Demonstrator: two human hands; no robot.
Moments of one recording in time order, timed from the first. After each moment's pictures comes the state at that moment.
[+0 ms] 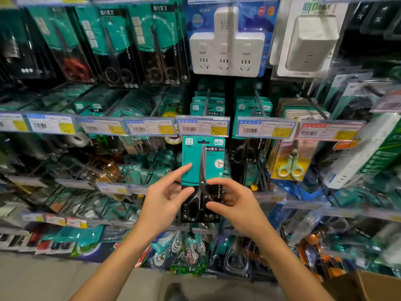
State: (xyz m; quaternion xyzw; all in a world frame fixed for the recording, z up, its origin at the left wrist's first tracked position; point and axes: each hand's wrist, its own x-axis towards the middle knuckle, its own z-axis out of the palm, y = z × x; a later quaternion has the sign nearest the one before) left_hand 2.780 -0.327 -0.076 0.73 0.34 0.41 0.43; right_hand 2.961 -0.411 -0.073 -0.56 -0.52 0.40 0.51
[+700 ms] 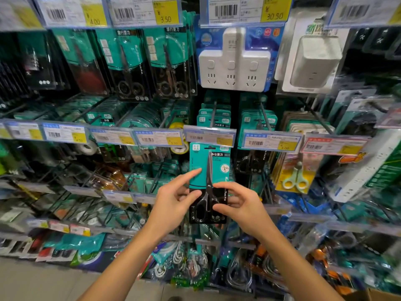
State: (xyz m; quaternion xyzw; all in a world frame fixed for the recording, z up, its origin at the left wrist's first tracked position) left_hand 2.790 -0.310 -0.076 0.75 0.35 0.37 0.42; right_hand 2.976 -0.390 -0.078 -0.56 -0.53 0.39 0.51
